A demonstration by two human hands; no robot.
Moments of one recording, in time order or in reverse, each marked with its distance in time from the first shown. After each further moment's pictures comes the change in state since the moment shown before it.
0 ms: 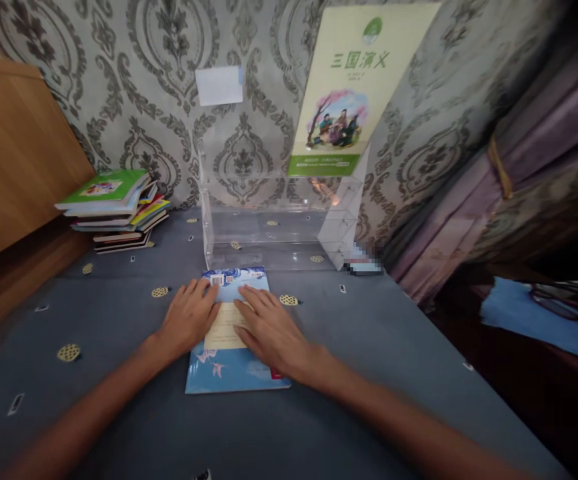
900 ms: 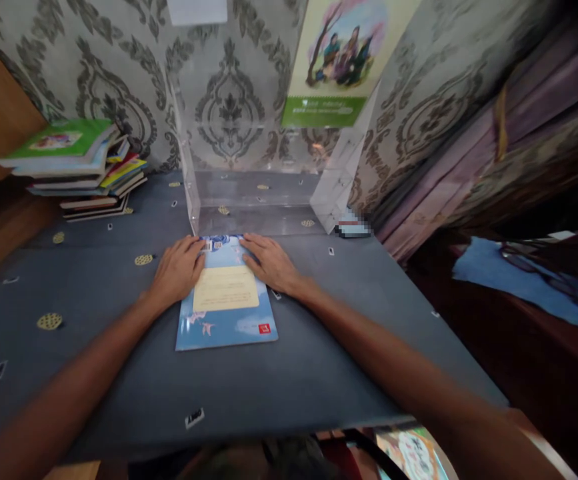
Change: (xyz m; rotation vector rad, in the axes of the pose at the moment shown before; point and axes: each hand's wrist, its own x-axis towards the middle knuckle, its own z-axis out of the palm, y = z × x) left_hand 0.018 -0.015 0.026 -0.213 0.048 -0.099; right_hand 0.015 0.070 0.028 0.110 -0.024 0.257
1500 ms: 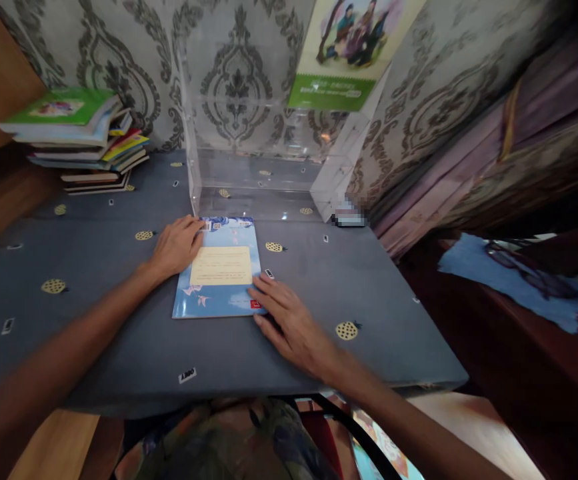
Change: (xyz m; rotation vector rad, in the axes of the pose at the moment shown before) left_hand 0.000 -0.002 -0.002 -0.013 -0.043 -0.018; right_hand -0.142 -0.054 -0.018 0.187 0.028 -0.160
